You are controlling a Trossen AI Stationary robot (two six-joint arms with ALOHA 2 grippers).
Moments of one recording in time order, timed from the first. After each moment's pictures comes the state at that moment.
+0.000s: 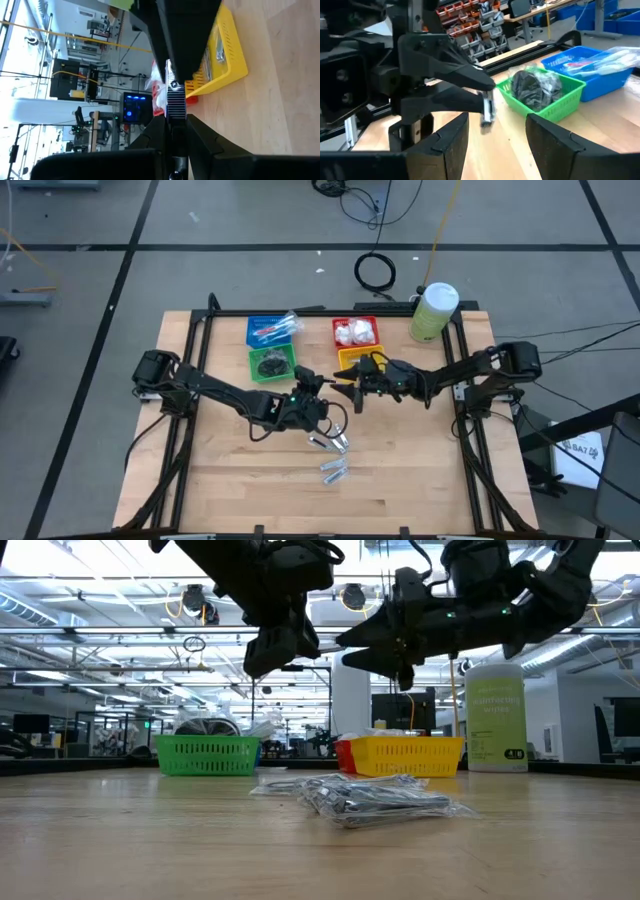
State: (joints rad) left arm -0.23 1.77 1.15 -0.10 -0.98 0.61; right arm -0.08 1.58 0.54 0.94 0.04 0.34
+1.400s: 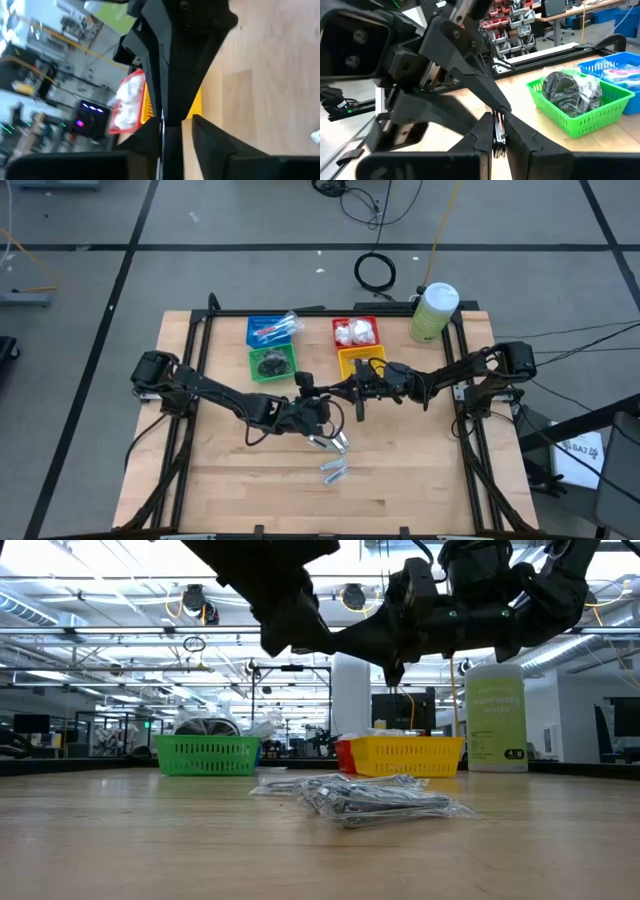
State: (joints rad) left arm -0.26 1.76 1.15 -0.05 -0.81 0.34; right arm -0.07 1.62 0.56 1.01 -0.08 0.26
